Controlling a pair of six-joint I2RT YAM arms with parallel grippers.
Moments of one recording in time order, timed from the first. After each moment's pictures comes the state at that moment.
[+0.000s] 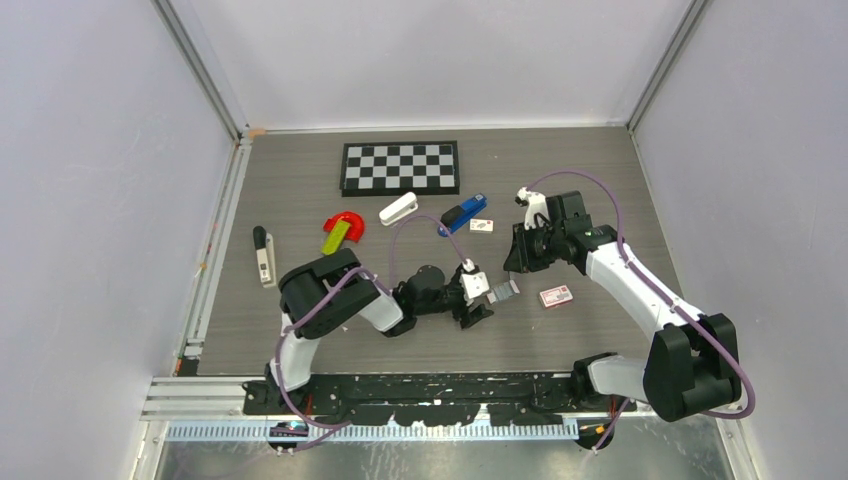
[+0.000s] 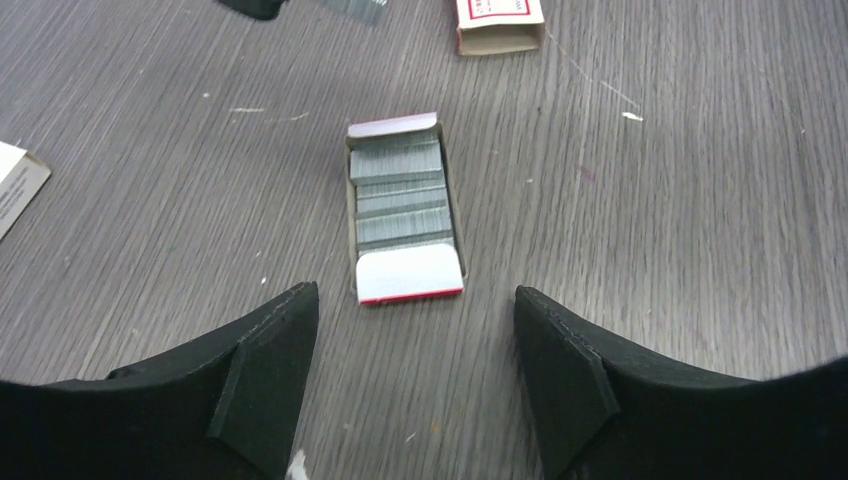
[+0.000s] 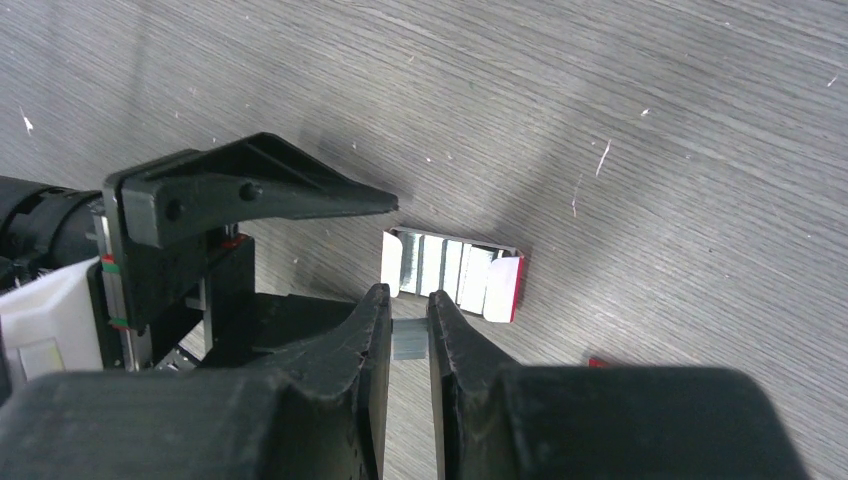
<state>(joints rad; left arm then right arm) -1.00 1.99 0.69 1.04 0.30 0.18 0.25 1.25 0.83 -0.53 -0.40 0.06</state>
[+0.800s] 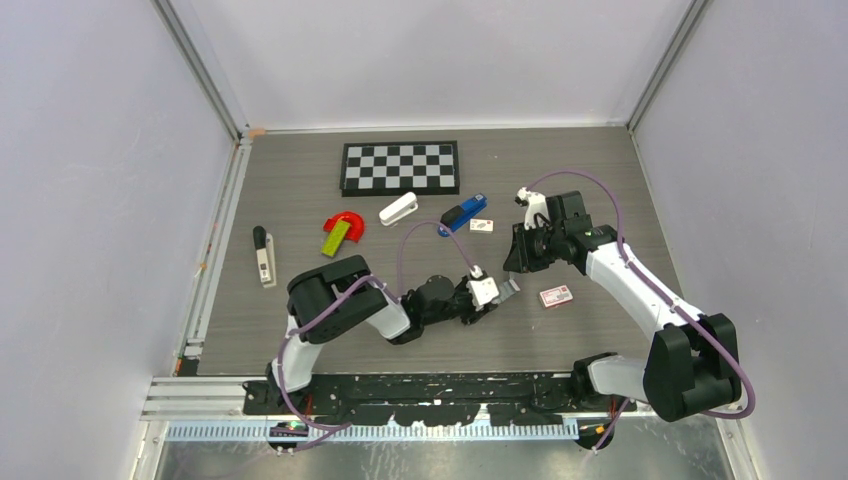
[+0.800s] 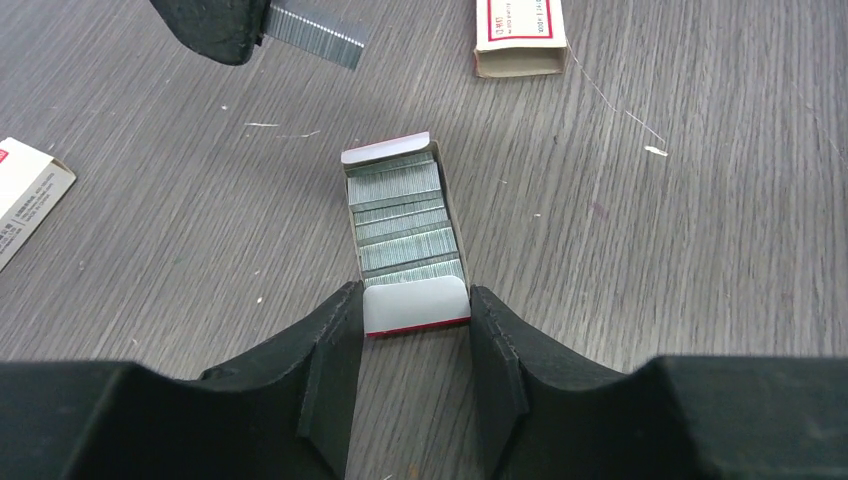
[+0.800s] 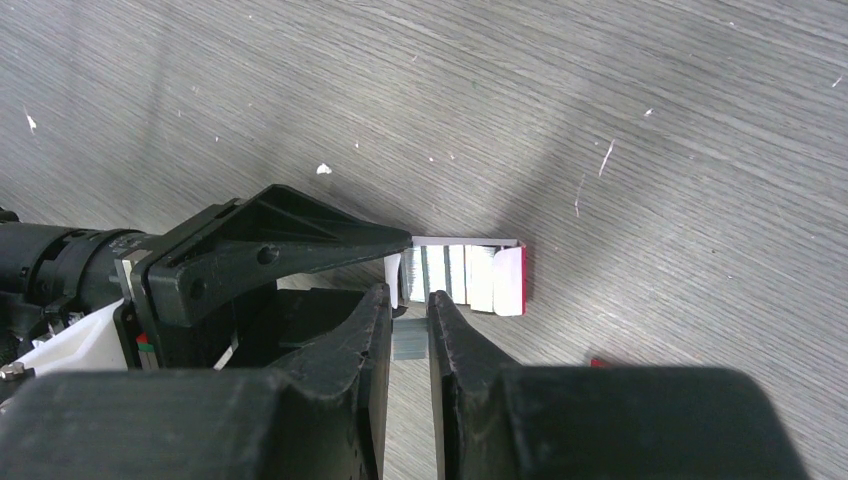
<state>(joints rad) -1.08 2.03 0.73 1.07 0.13 0.19 0.25 1.25 0.83 -0.53 -0.41 0.06</state>
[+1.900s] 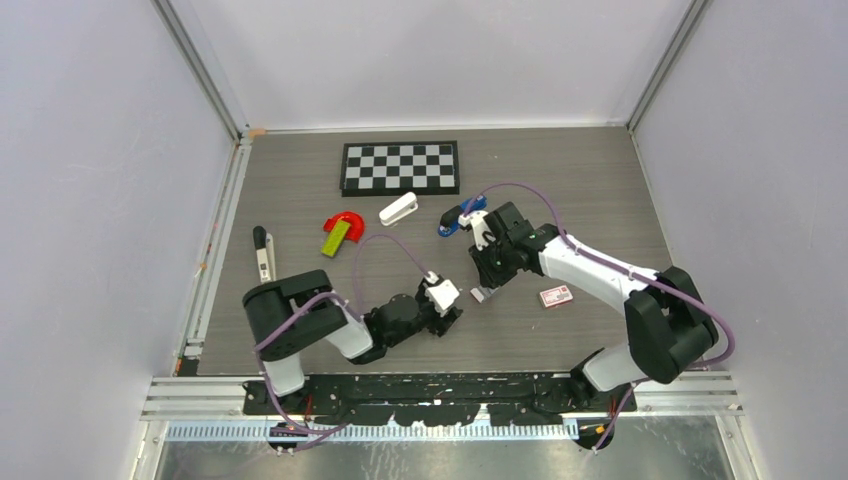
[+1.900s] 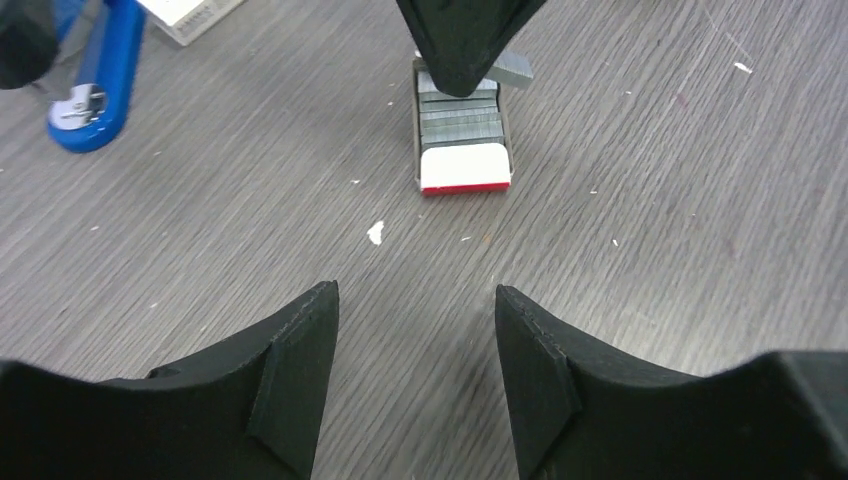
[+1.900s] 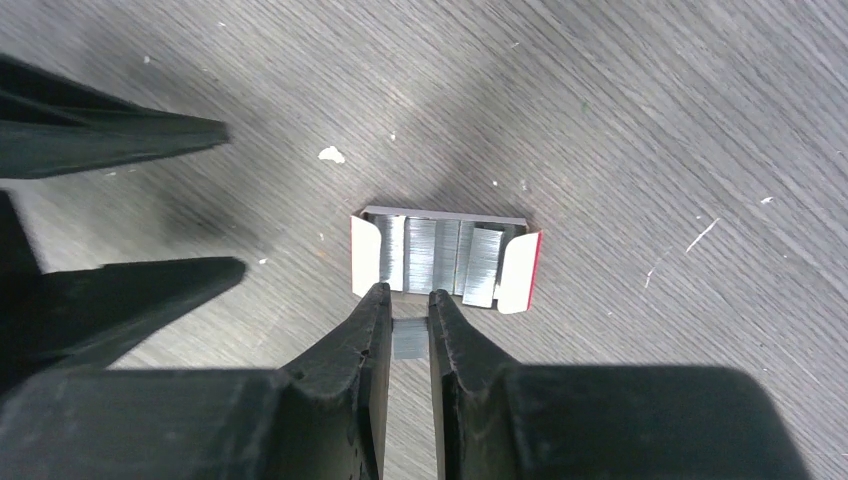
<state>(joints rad) -1.11 1.82 0.42 1.14 -0.16 0.06 0.58 1.45 0.90 -0.52 -0.16 -0.05</state>
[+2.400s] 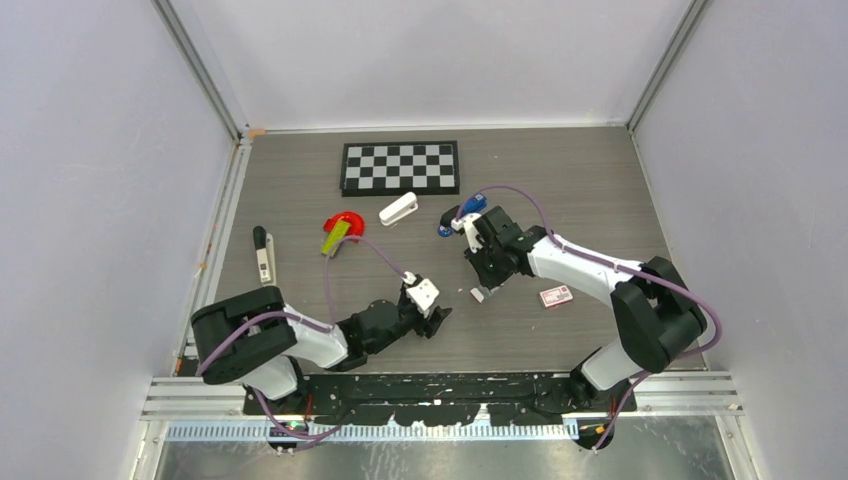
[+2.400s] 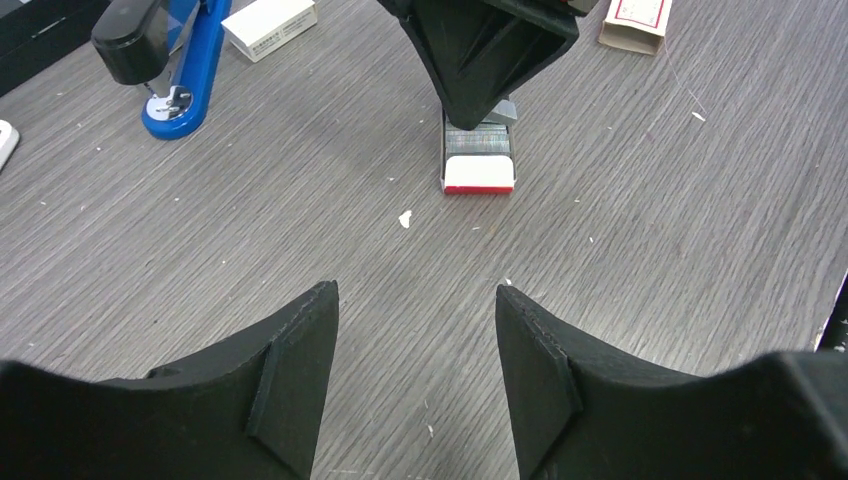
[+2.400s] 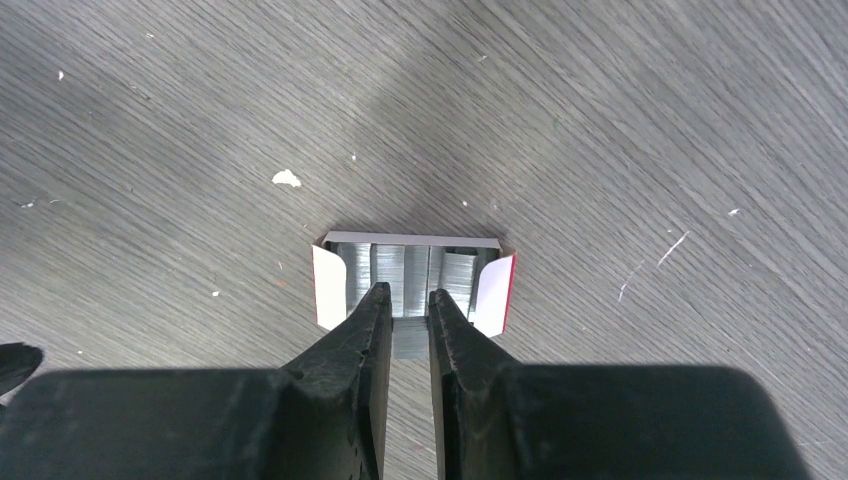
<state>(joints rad) -1.13 1.52 0.28 1.05 -0.24 0.00 0.63 1.51 0.91 -0.49 -0.03 -0.05</state>
